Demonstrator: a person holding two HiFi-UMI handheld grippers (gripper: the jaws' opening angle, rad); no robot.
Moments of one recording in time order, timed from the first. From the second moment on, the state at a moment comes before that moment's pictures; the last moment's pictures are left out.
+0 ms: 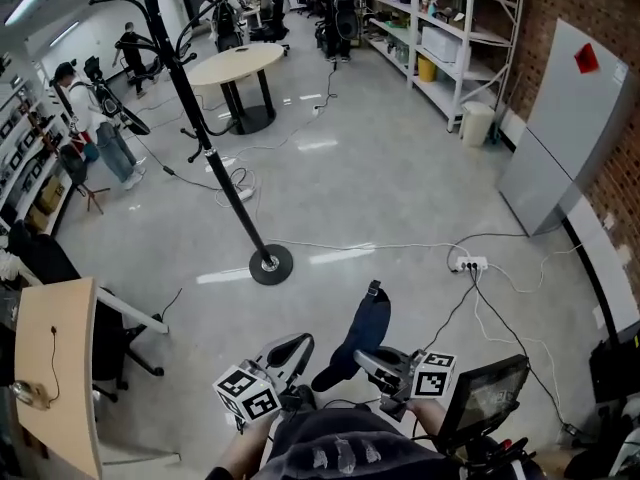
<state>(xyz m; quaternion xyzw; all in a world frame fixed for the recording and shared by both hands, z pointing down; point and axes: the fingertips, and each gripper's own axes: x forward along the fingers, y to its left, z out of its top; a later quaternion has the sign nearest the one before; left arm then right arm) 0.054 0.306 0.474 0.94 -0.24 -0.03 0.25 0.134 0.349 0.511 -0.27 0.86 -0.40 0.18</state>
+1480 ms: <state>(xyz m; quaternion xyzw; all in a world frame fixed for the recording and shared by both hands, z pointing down) -0.149 0.154 0.477 0.91 -0.29 -0.09 0.30 -0.033 0.186 0.457 -0.27 0.90 -0.33 0.13</state>
